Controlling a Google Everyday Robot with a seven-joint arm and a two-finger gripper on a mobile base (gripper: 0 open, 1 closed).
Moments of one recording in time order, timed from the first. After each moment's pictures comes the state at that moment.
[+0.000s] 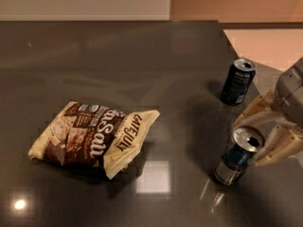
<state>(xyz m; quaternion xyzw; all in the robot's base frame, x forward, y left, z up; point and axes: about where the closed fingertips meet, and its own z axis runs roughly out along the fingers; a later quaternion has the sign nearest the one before) 0.336 -0.171 0.933 -0.75 0.62 0.14 0.16</state>
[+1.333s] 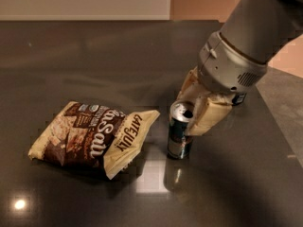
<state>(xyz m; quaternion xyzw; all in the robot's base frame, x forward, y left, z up) 0.395 -0.076 0.937 -0.76 0.62 0.13 0.15</state>
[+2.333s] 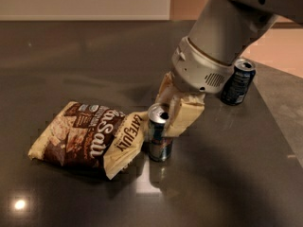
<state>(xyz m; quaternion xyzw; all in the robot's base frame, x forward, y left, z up) 0.401 -0.032 0.924 -0.77 0.60 0.15 0.14</state>
